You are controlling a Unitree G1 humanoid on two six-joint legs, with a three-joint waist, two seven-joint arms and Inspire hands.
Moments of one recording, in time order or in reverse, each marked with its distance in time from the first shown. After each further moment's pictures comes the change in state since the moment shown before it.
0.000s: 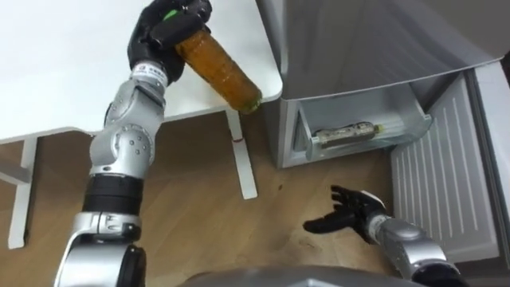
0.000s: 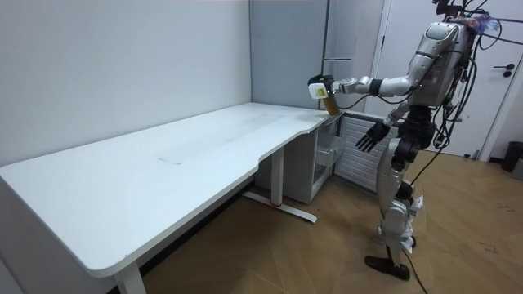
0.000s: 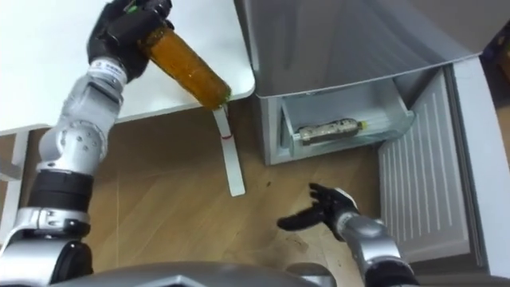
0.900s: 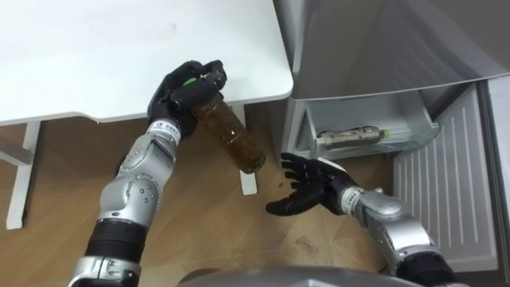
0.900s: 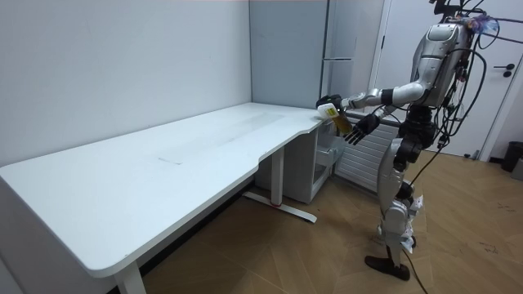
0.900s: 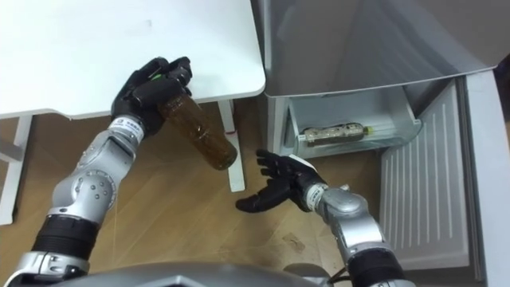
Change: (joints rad) left arm 0.175 0.003 -0.086 -0.012 0.011 0.000 -0.031; right arm 0.008 0.036 0.037 -0.179 -0.030 0.012 0.191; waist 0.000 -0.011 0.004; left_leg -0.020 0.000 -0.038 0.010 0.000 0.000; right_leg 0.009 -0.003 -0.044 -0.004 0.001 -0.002
